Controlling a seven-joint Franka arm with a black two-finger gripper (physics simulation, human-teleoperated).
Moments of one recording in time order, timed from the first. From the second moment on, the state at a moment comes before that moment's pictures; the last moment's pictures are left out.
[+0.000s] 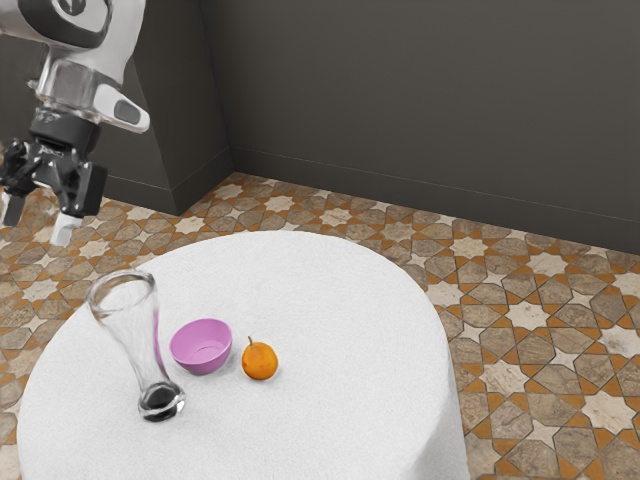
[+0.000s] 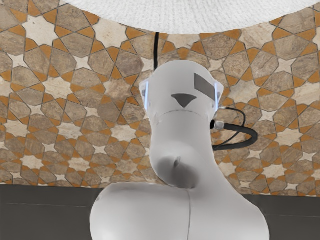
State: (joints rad) arm -0.20 -0.12 0.19 -1.63 0.07 0.74 0.00
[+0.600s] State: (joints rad) arm -0.21 0.12 0.07 -1.99 -0.06 1.80 0.56
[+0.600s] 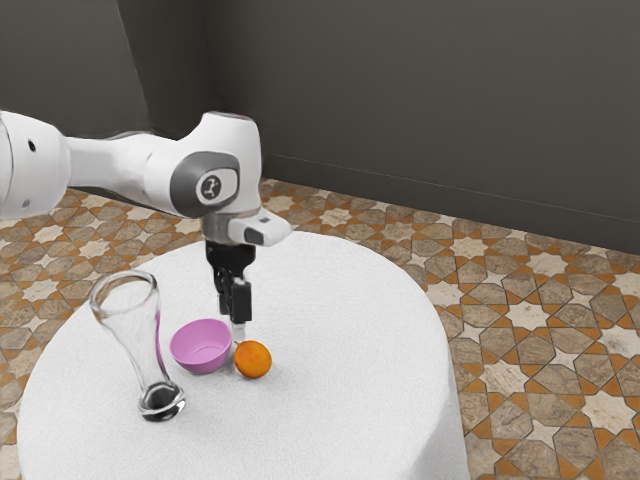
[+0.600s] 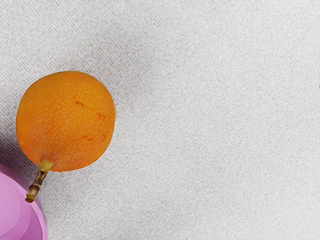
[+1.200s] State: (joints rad) arm -0.21 0.07 0.04 -2.22 -0.11 2.20 1.09
